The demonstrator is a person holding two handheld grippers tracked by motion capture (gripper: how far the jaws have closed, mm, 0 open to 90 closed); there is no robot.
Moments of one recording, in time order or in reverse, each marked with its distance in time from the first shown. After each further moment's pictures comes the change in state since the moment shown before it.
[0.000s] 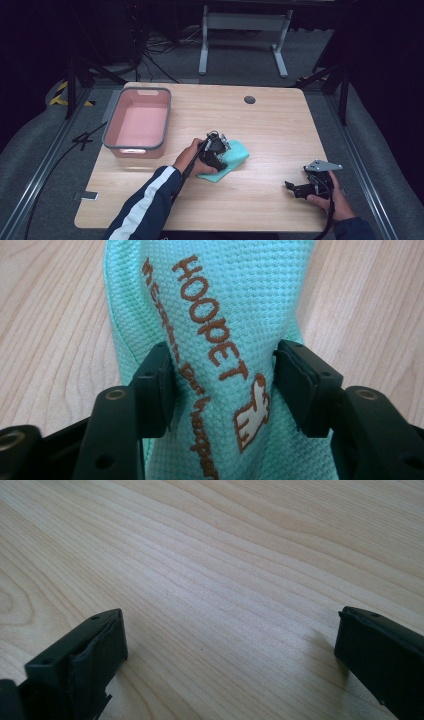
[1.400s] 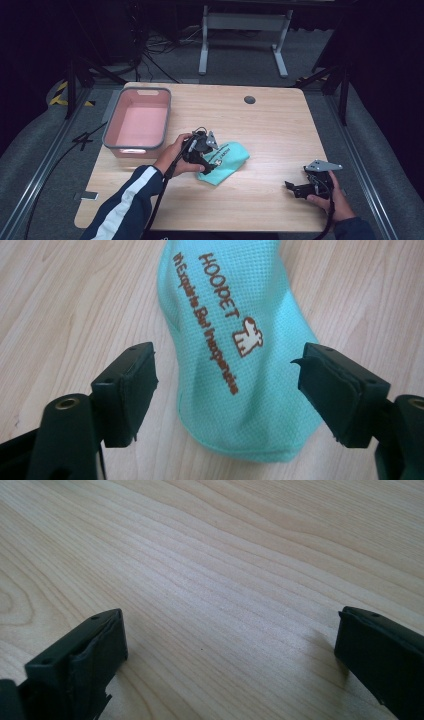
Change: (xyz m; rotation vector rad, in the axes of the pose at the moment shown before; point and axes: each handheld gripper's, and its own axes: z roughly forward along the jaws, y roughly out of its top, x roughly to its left) left arm -0.011 -0.025 -0.065 -0.049 0.097 0.087; right arm 0.000 0.000 0.000 0.000 -0.001 0.000
